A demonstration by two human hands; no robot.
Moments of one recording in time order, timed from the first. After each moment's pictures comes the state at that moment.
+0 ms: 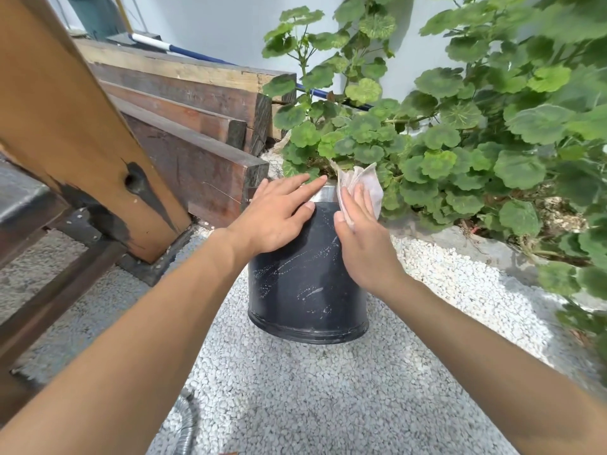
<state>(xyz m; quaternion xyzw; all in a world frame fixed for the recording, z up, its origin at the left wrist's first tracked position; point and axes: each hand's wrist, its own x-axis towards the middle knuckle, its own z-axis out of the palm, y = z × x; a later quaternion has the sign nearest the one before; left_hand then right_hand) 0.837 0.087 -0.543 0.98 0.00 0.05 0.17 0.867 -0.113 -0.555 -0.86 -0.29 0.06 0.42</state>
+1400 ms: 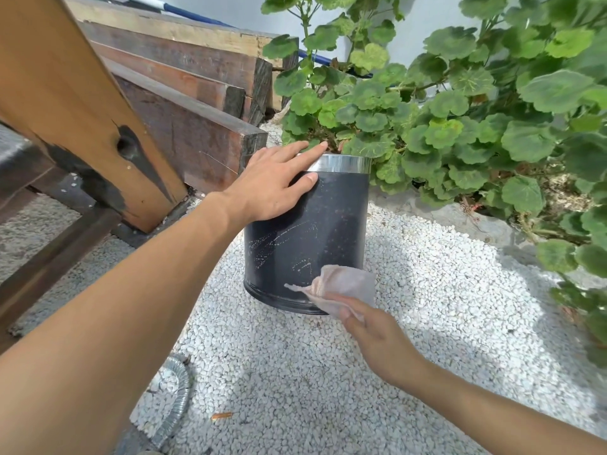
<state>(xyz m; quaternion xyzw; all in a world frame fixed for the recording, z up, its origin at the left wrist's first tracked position) 0.838 0.087 -0.546 0.99 -0.01 0.06 0.12 0.766 -0.208 -0.633 -0.78 -0.25 0.35 0.46</state>
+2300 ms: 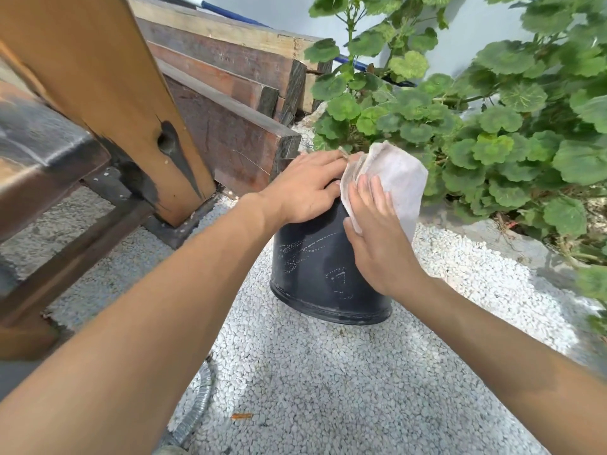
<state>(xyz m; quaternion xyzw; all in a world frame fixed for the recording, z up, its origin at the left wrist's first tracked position) 0.832 0.095 -0.535 0.98 -0.04 0.04 0.19 0.852 -0.097 -0.588 -0.86 -0.43 -0.02 0.27</state>
